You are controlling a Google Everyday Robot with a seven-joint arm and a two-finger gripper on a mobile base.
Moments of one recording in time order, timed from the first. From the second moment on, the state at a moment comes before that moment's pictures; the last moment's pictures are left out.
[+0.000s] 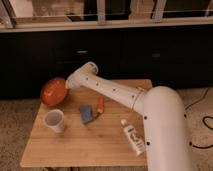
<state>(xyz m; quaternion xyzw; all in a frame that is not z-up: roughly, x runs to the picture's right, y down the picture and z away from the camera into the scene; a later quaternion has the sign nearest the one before) -0.221 -0.016 0.895 0.11 -0.28 -0.66 0.68</state>
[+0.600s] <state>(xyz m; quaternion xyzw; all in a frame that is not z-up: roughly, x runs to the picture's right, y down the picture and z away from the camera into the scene) -0.221 -0.031 0.884 0.13 -0.28 -0.67 0.68</state>
